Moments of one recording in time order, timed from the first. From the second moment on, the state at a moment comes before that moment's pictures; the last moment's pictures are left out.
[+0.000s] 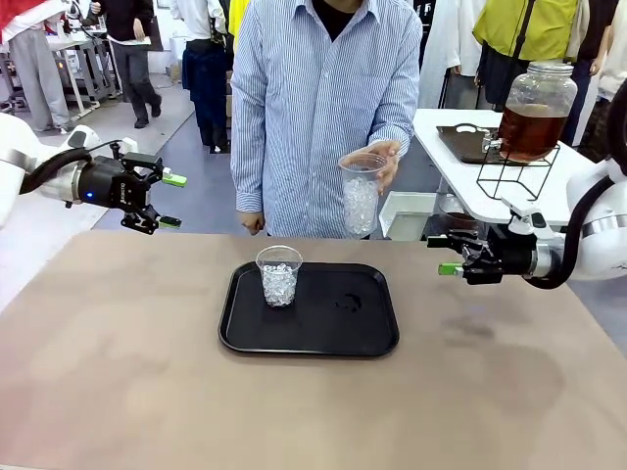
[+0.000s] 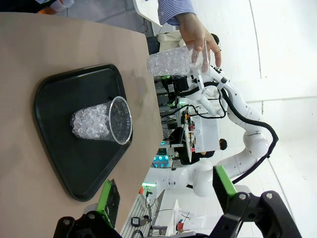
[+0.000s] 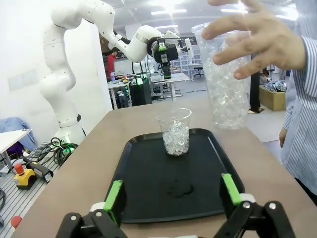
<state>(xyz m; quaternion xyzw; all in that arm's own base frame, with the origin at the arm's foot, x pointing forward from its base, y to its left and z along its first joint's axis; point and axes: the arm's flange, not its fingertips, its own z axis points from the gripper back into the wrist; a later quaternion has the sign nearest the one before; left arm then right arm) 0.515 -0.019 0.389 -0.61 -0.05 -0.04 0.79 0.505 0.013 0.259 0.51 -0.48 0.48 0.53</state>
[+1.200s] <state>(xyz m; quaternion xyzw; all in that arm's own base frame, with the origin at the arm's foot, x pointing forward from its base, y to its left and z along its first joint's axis) 0.515 -0.019 0.389 -0.61 -0.05 -0.04 0.79 0.505 0.013 0.259 0.51 -0.48 0.48 0.53</state>
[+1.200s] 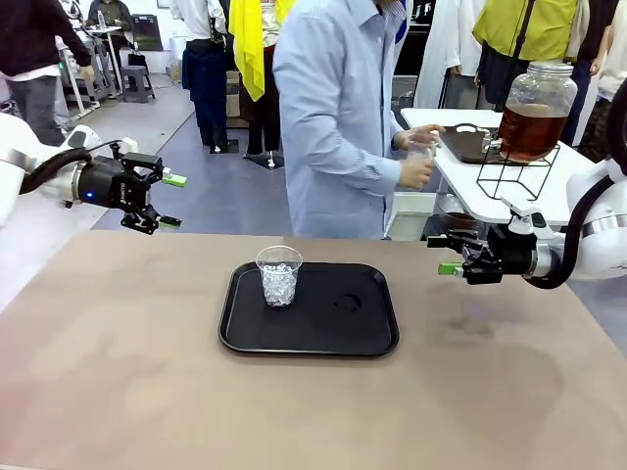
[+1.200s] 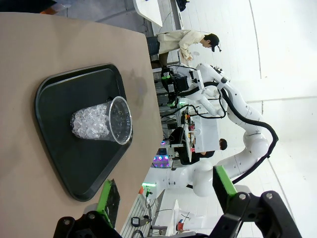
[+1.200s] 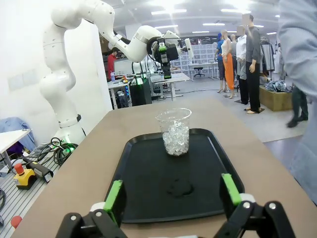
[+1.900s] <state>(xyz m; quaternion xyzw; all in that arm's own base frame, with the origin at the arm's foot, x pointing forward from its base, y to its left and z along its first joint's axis) 0.515 -0.019 0.389 -0.61 -0.05 -0.04 0.79 0.505 0.013 0.259 0.51 -0.48 0.48 0.53</state>
